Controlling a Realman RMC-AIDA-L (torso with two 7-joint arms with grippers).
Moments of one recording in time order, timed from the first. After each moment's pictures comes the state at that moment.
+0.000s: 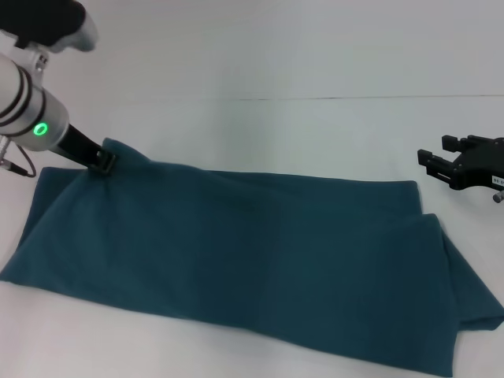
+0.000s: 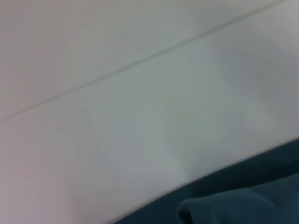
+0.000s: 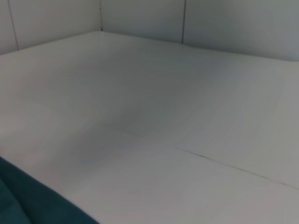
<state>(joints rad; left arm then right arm) -0.82 -2.03 1.14 0.99 2.86 1.25 -2.72 0.40 2.09 -0.98 -0.84 -1.83 -0.86 1.51</state>
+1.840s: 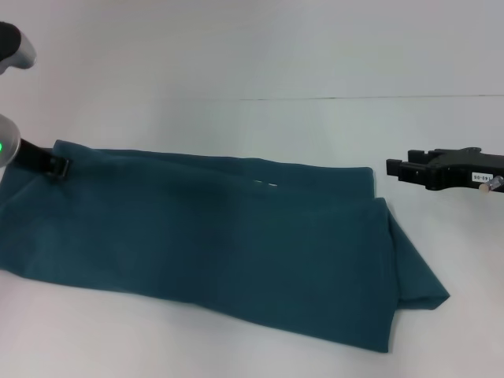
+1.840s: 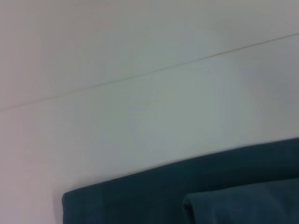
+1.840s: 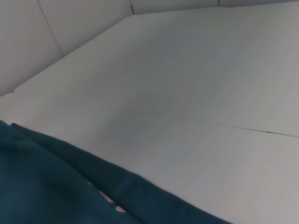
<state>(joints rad) -0.74 -1.99 1.07 0.86 2.86 1.04 -2.71 0.44 2.09 -0.99 -0.98 -2.03 -1.10 1.98</state>
